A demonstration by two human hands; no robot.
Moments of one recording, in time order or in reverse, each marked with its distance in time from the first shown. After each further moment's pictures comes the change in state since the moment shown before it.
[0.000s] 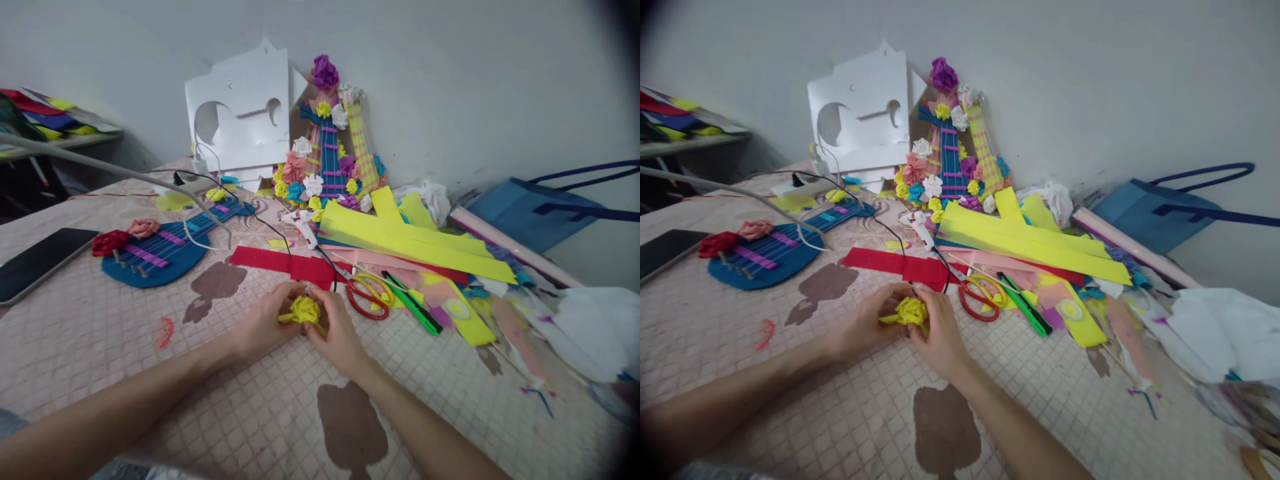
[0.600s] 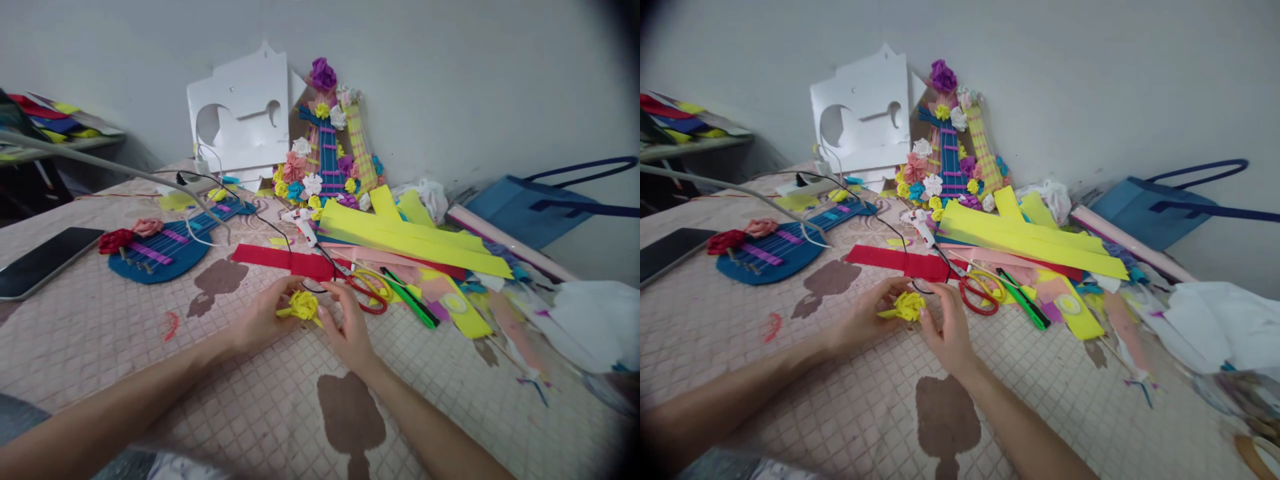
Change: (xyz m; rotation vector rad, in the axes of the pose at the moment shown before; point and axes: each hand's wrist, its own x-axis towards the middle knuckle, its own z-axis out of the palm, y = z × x) left_hand -0.005 0.003 -0.003 0.078 0.025 0.065; right_hand -0.004 -0.010 -0.014 0.042 0.158 -0.013
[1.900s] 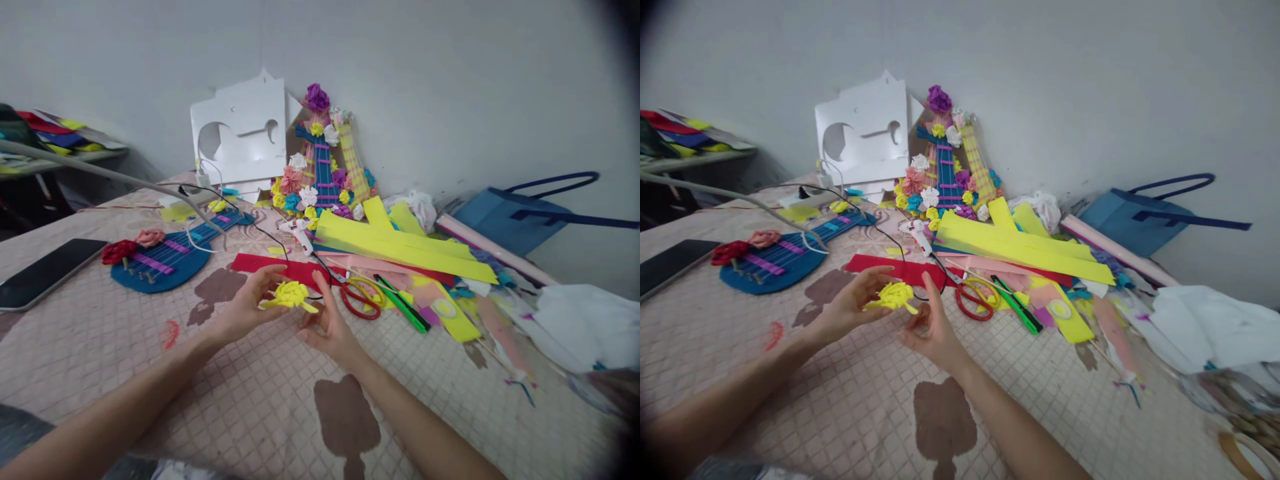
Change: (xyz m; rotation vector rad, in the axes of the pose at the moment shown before) left_hand 0.008 0.005 -0.031 -0.341 0.008 -0.112; right_hand 0.005 -0.005 0.011 0.711 -0.268 0.286
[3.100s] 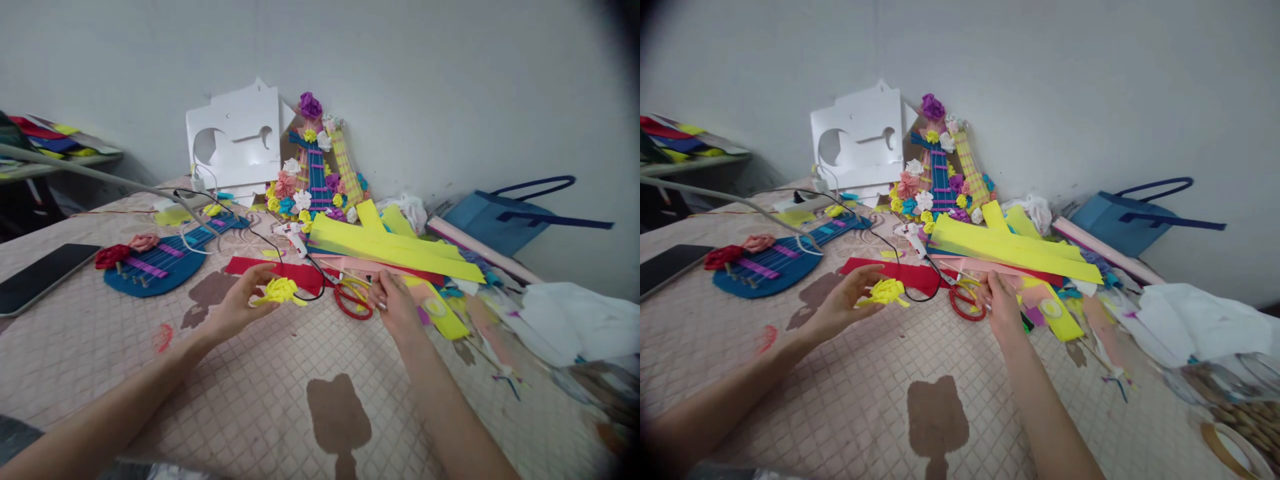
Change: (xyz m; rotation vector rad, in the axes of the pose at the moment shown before) left_hand 0.004 0.000 -0.007 0.232 0.074 0.036; right_hand 0.008 -0.044 -0.098 0.223 0.552 0.032
